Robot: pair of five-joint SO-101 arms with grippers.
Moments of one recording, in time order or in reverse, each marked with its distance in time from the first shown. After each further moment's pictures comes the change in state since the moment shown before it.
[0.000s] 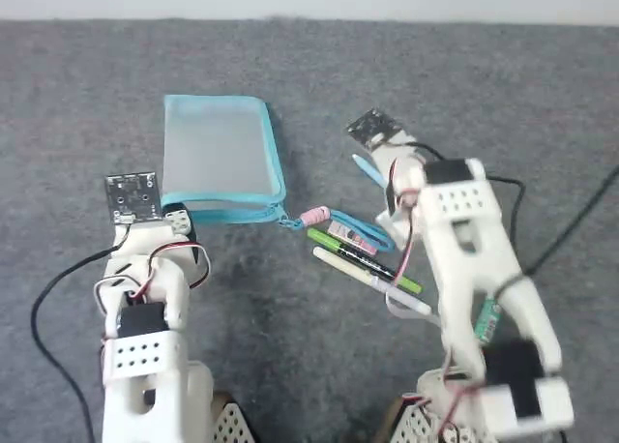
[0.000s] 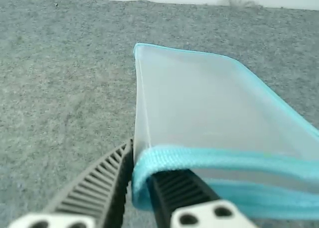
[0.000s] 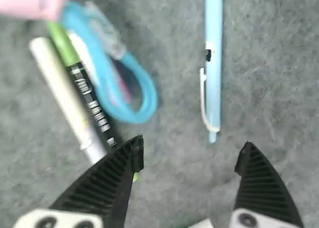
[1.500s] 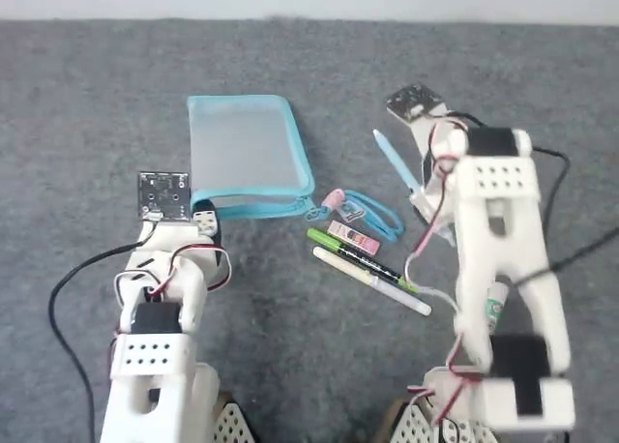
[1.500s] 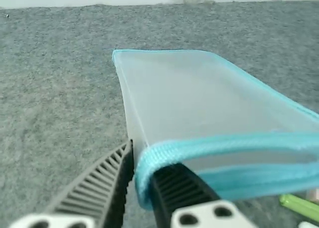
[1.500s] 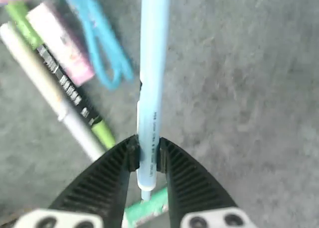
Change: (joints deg) left arm 8.4 0.0 0.0 0.0 0.1; right arm 7.5 -4.6 -12.0 16.7 3.3
